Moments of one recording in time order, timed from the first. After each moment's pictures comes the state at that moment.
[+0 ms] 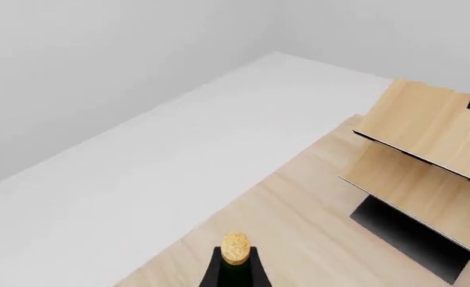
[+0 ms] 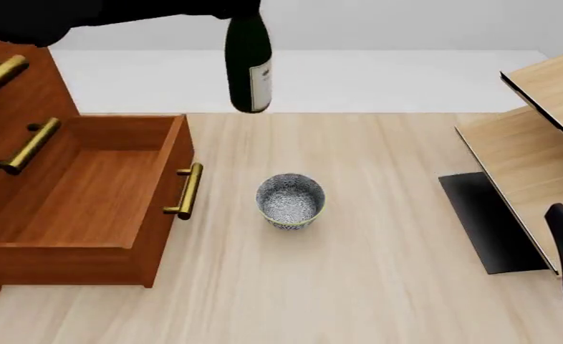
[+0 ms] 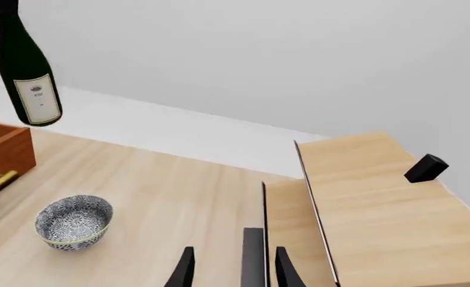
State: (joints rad) left arm -0.62 1.38 -1.29 0.13 0.20; right arm 0.08 0.00 -0.15 0.18 -0.18
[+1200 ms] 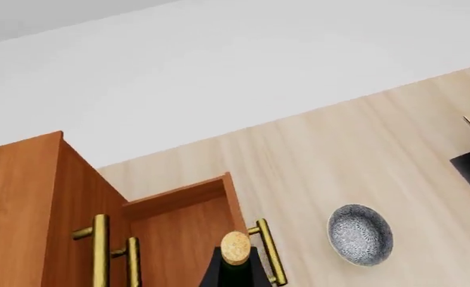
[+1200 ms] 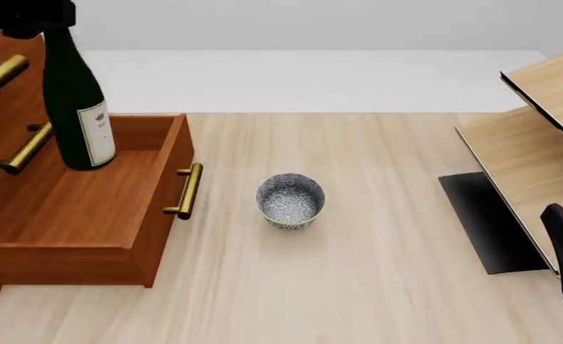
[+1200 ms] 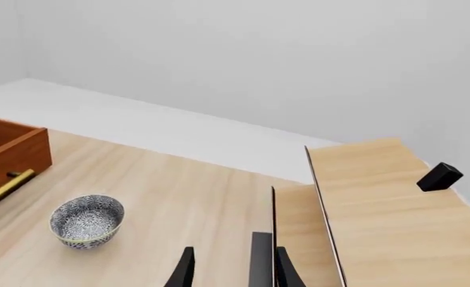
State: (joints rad) left arm -0.22 1.07 -1.22 0.68 0.10; right arm 0.12 0.00 -0.16 0.18 -0.18
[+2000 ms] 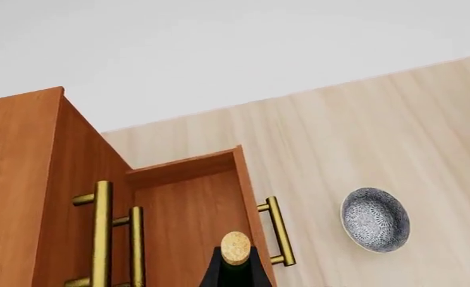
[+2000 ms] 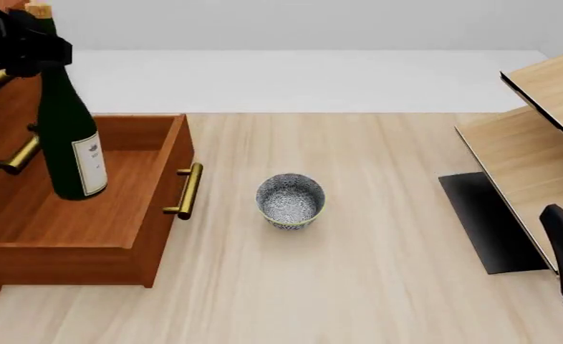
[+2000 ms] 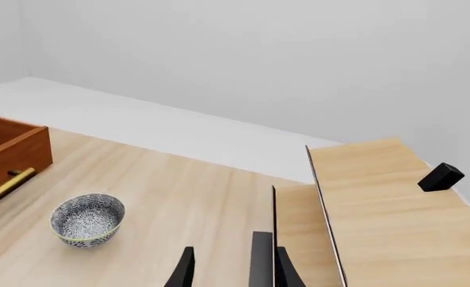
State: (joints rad) left arm -0.17 1.06 -1.12 0.67 0.07; right arm 0.13 0.00 -0.16 0.18 -0.18
